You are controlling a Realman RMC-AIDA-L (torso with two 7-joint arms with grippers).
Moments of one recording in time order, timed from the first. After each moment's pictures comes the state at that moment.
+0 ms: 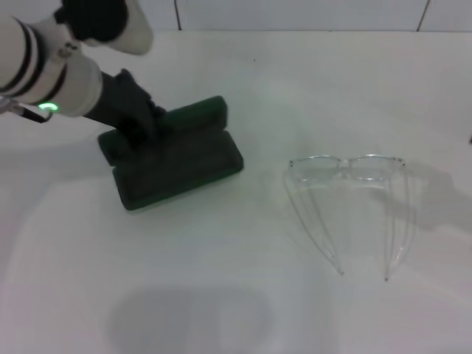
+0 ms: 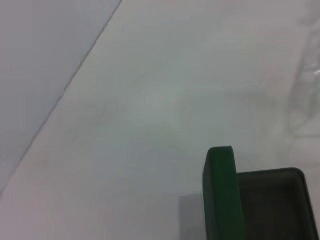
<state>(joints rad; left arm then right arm) -0.59 -2.09 1.36 1.40 2.58 1.38 -2.05 0.24 1.95 -0.75 -0.68 -1.46 -1.82 1.36</state>
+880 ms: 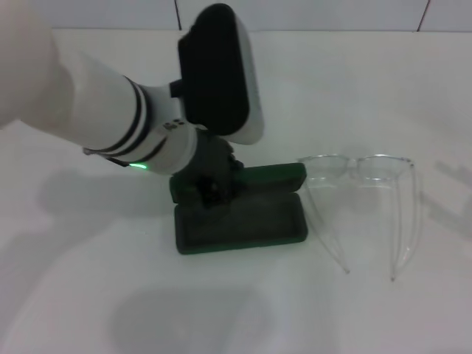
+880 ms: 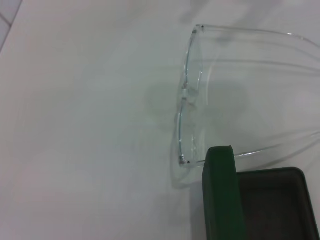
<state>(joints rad) -0.55 -2.10 1.76 1.52 2.56 1.34 -2.18 0.19 1.94 -0.52 -0.60 -1.46 -1.96 1.31</state>
